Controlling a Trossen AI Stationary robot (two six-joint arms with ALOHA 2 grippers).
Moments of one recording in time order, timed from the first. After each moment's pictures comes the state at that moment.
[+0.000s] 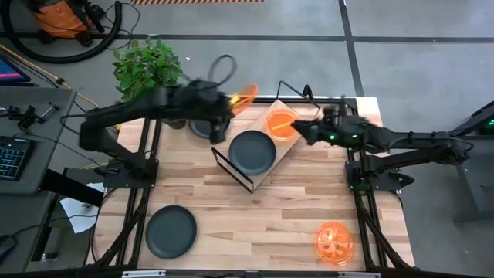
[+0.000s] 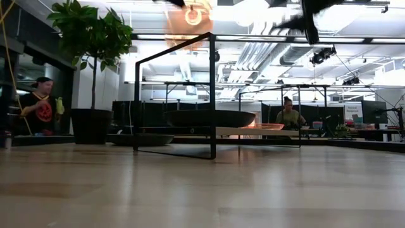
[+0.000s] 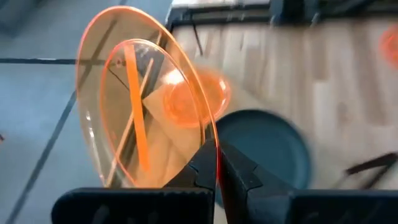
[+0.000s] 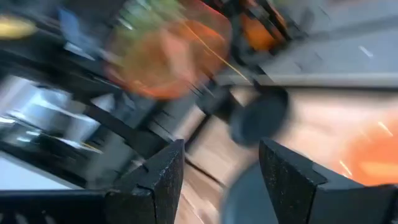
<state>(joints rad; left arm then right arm) 0.19 1.48 1.70 -0.93 -0.17 0.19 -0.08 0.84 0.74 -0.05 0.34 0.83</state>
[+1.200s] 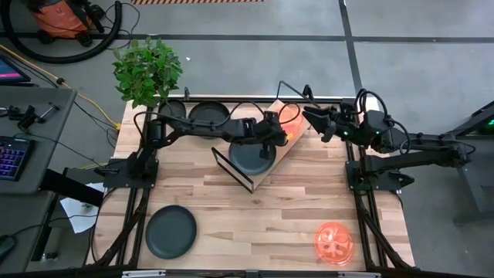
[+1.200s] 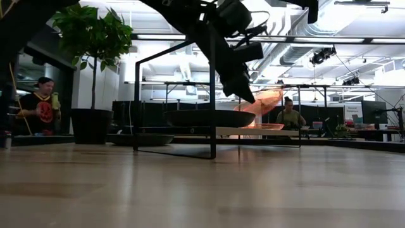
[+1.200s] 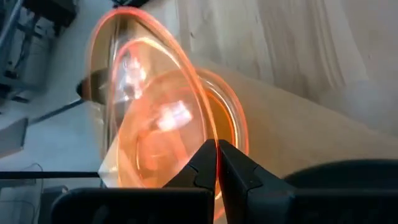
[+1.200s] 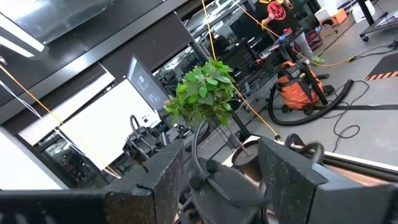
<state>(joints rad) 0.16 2.13 1.70 -0.31 -0.29 0.57 -0.08 0.74 0.74 0.14 0.34 0.60</state>
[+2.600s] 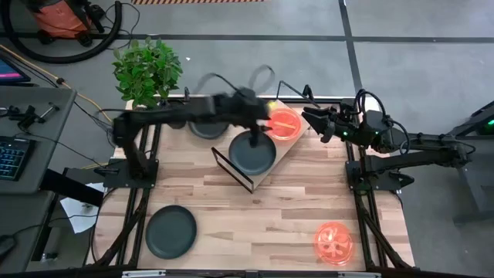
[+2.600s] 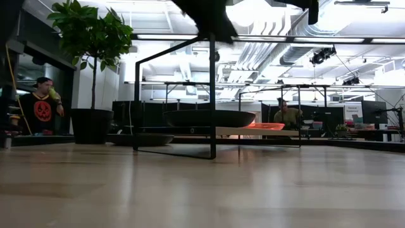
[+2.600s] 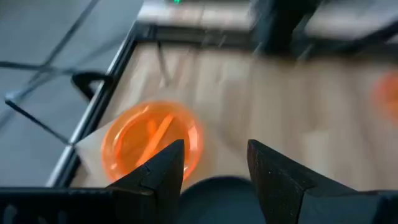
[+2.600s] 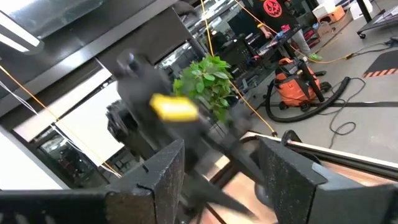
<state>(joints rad) 0.22 1.78 1.68 -0.52 0.02 0.08 -0.08 0.74 0.74 0.12 0.34 0.60</state>
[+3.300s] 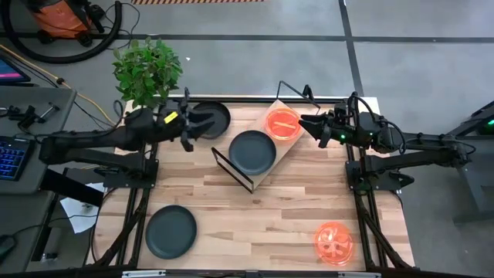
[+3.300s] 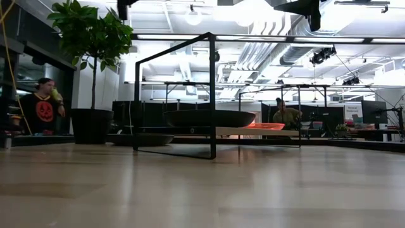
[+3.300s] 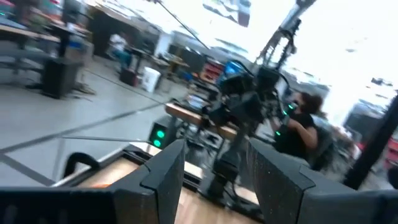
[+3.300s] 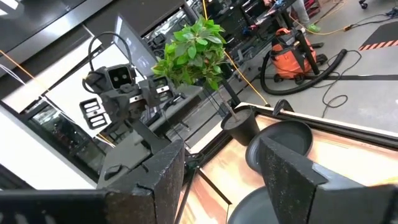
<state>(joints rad) 0.14 0.83 0.70 0.29 -0.13 -0.34 -0.08 0.74 0.74 -0.01 0.28 0.63</state>
